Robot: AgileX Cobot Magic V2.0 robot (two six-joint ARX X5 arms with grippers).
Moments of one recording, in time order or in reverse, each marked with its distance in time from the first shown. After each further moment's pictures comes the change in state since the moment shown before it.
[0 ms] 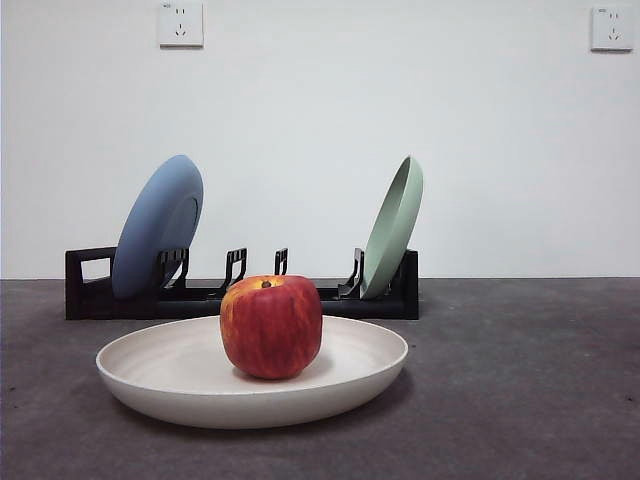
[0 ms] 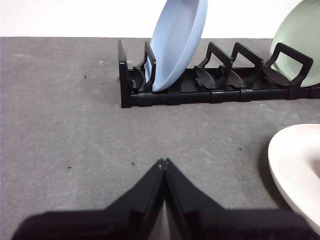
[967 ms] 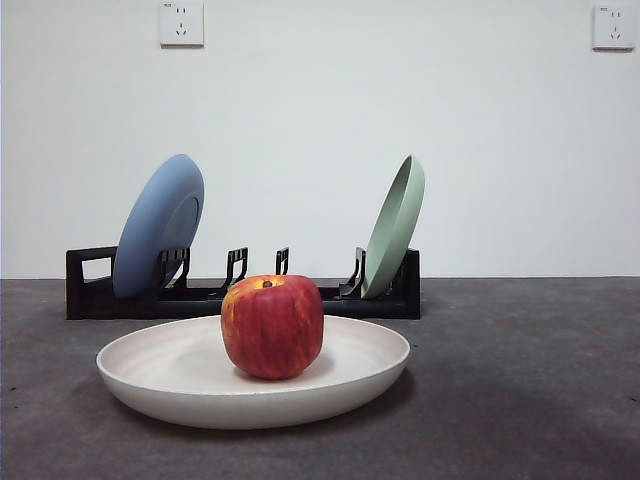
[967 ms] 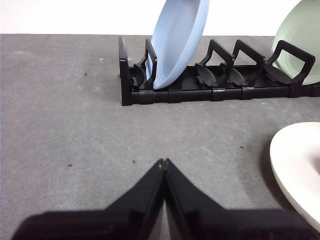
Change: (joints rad) left arm 0.000 0.008 0.000 0.001 0.000 0.000; right arm -0.631 -0.943 -1.321 1.072 -0.048 -0.081
